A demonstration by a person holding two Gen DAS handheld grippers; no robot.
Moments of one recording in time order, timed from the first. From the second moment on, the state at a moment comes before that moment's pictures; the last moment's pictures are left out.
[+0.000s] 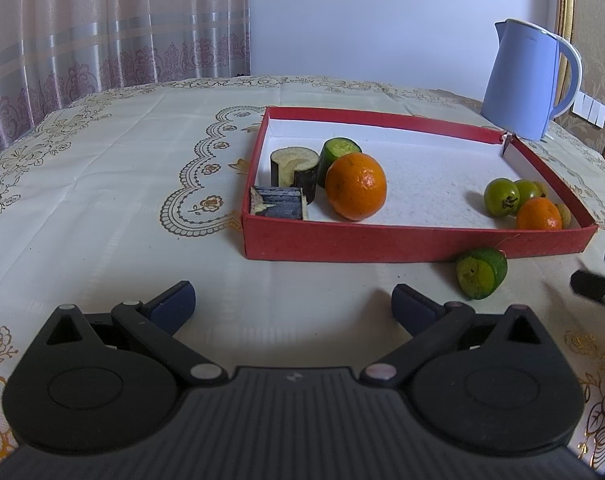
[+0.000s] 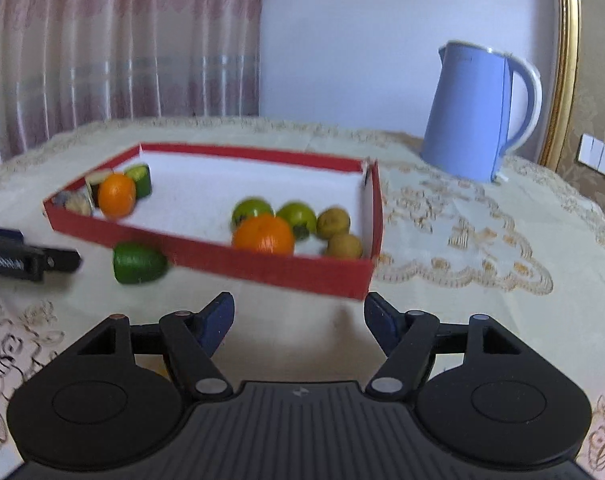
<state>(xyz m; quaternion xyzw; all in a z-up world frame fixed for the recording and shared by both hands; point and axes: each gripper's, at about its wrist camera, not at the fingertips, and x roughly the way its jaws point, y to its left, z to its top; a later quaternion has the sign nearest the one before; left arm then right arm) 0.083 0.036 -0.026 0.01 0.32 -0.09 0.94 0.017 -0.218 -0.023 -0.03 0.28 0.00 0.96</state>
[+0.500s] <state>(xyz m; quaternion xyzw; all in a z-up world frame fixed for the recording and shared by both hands) 0.082 0.034 -0.027 0.02 0.32 -0.08 0.94 0.033 -0.234 -0.032 0.02 0.32 -0.02 0.95</state>
